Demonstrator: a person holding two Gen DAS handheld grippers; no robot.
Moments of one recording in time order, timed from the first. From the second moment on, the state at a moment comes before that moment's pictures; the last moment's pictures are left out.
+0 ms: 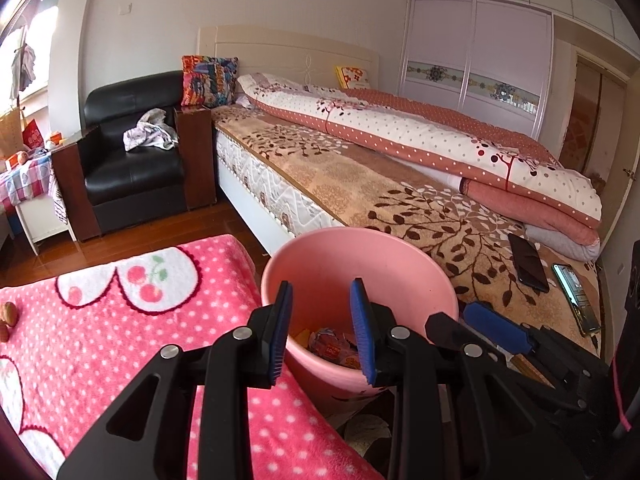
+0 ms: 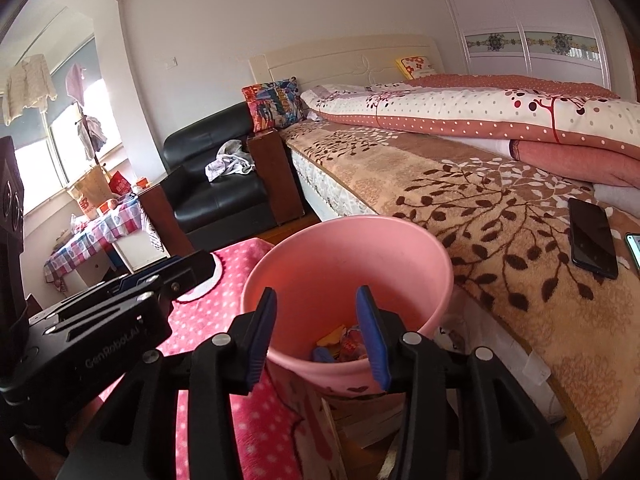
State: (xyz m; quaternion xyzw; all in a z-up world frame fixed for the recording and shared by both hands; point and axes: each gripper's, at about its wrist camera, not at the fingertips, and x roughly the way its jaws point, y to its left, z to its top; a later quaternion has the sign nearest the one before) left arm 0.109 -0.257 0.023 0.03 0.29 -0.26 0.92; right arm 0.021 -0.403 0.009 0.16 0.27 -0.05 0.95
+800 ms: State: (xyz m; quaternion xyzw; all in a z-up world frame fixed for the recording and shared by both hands) left arm 0.074 -0.211 0.050 0.02 0.24 -0.22 0.95; right arm -0.008 -0.365 0.040 0.14 0.25 -0.05 0.96
